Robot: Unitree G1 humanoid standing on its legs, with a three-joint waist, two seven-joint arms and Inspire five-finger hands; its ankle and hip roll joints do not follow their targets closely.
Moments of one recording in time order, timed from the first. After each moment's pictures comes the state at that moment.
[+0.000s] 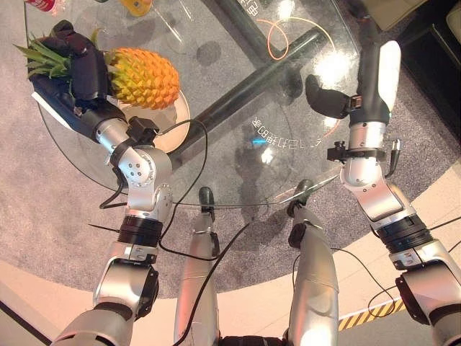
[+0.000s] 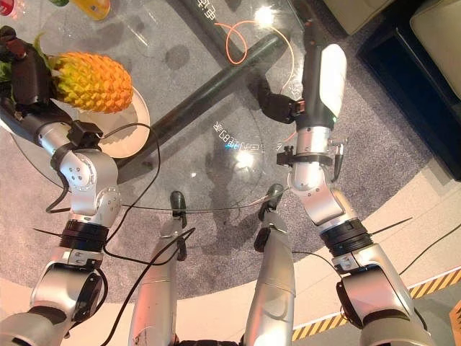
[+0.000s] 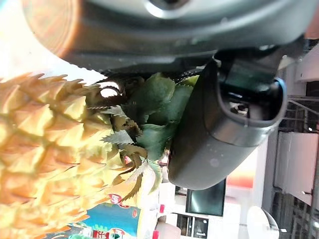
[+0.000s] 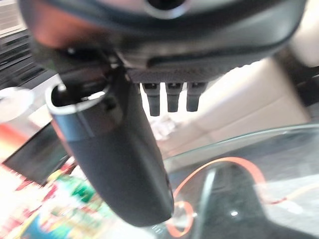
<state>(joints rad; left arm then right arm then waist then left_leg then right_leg) -0.79 0.33 -0.04 0.33 -0.43 -0.63 0.89 -0.75 -0.62 0.33 0.32 -0.09 -0.14 -0.68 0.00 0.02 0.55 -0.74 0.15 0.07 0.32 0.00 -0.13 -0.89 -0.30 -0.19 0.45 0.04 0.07</state>
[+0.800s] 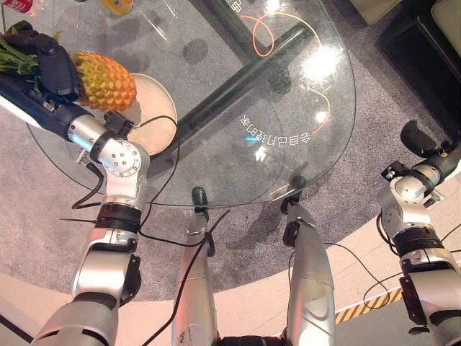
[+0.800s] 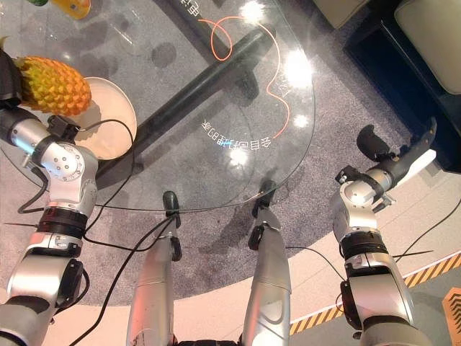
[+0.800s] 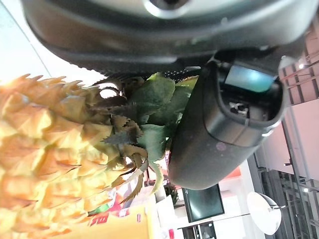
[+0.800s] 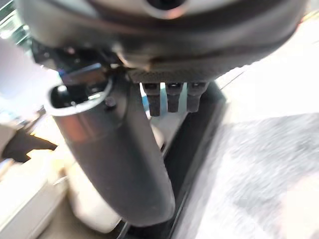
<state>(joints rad) -0.91 0.50 -0.05 0.65 -0.30 -0.67 1.04 -0.75 -0.60 0.08 0.94 0.68 -0.30 -0.81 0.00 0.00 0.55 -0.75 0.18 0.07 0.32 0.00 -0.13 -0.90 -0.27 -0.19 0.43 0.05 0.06</state>
